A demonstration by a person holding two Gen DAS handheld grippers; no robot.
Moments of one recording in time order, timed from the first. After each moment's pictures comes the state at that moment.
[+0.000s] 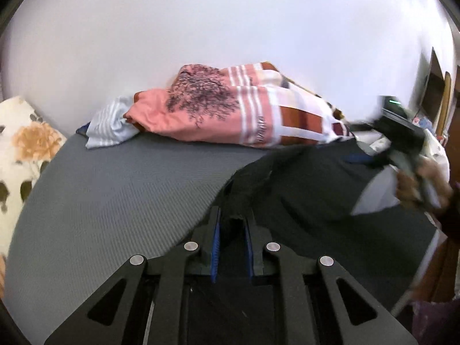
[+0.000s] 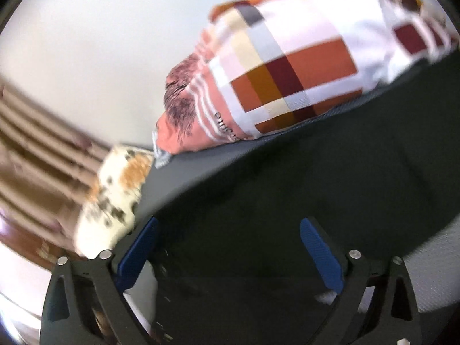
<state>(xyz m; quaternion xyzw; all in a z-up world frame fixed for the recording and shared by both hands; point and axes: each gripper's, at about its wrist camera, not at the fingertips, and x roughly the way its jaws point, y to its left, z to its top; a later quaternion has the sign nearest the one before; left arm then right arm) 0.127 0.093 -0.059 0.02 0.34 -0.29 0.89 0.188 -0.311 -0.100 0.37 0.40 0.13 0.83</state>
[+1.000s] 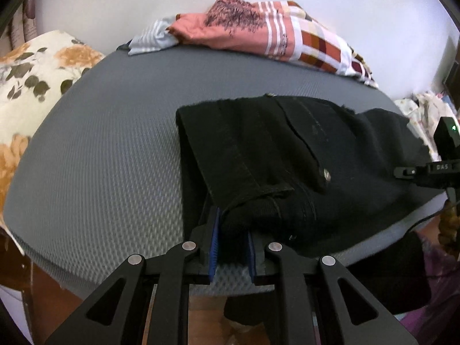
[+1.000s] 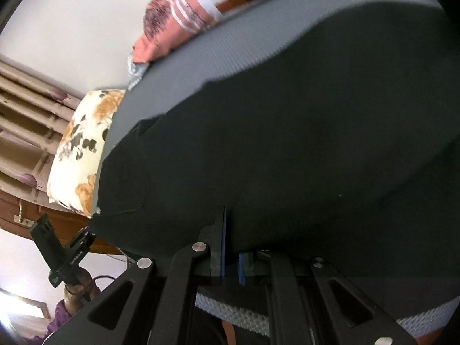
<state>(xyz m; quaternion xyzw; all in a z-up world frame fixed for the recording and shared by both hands) -0.001 0.153 -0.138 0.04 0.46 -0.20 0.86 -0.008 -0.227 -0.189 0.31 0.49 0.08 0.81</state>
